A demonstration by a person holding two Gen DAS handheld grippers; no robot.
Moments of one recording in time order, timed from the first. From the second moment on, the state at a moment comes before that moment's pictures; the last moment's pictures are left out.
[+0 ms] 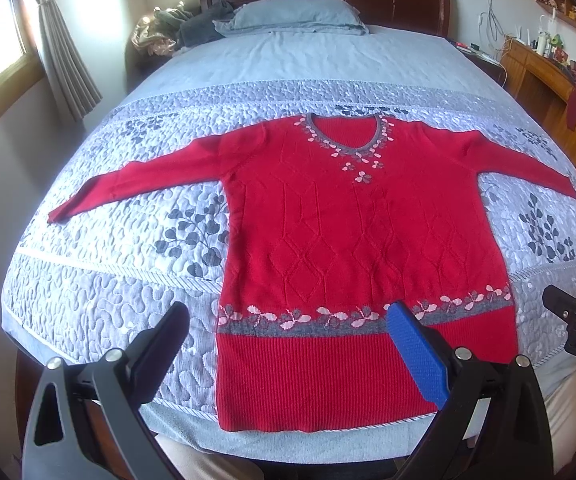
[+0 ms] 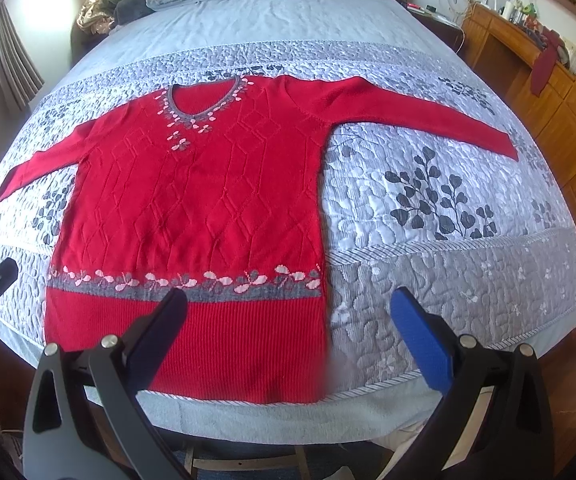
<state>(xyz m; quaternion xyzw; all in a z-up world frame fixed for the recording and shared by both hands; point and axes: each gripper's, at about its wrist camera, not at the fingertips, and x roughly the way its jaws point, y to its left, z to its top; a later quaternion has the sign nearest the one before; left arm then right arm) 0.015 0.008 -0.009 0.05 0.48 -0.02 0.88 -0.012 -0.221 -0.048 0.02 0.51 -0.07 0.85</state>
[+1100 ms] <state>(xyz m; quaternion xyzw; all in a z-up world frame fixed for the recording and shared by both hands) 0.019 0.008 -0.015 0.05 0.49 -0.01 0.87 -0.005 -0.222 -0.053 0.02 0.52 -0.07 0.85</state>
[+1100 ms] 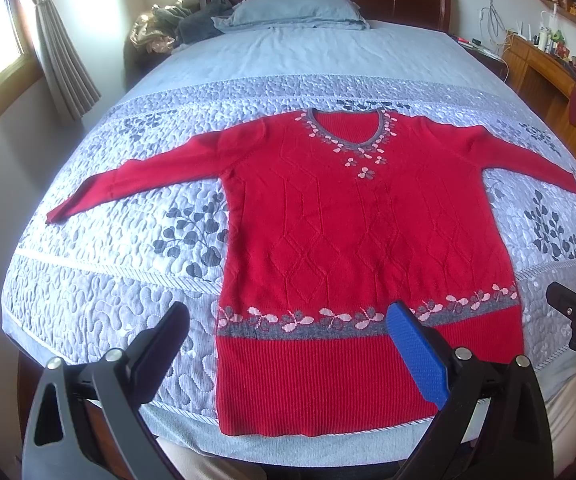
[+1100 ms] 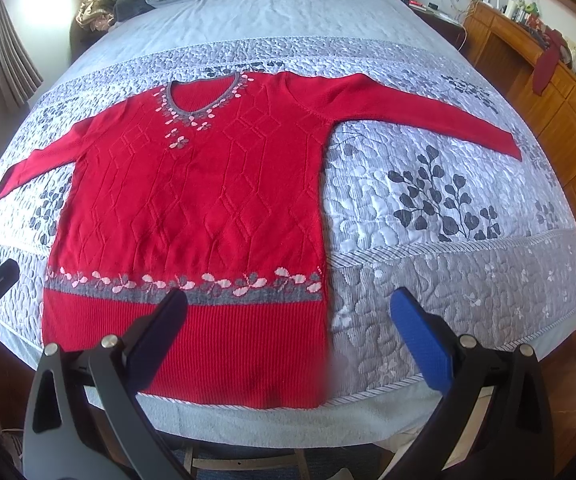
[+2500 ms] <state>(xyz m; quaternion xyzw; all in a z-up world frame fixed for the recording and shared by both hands) 0.224 -0.181 -0.054 0.07 0.50 -0.06 0.86 0.143 -0.555 -0.090 0.15 0.55 -0.17 0.81</state>
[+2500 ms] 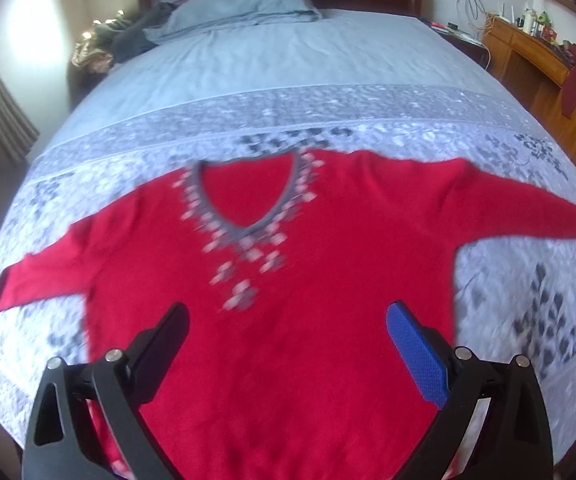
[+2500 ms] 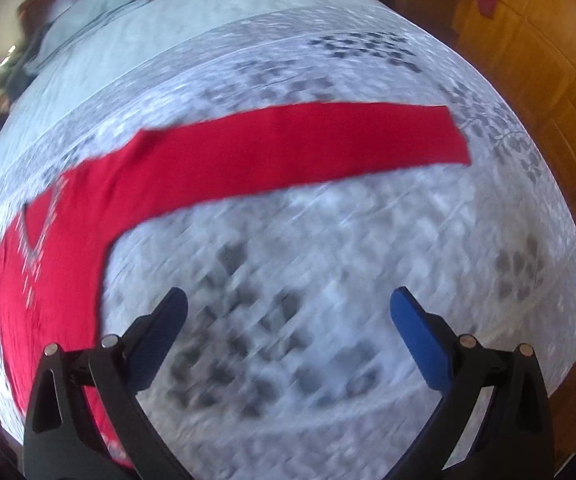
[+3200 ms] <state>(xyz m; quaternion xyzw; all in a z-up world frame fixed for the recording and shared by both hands) 0.311 -0.279 -0.121 0.08 0.54 -0.06 0.84 0.197 -0.743 -0.150 0.28 0.57 -0.16 0.76</state>
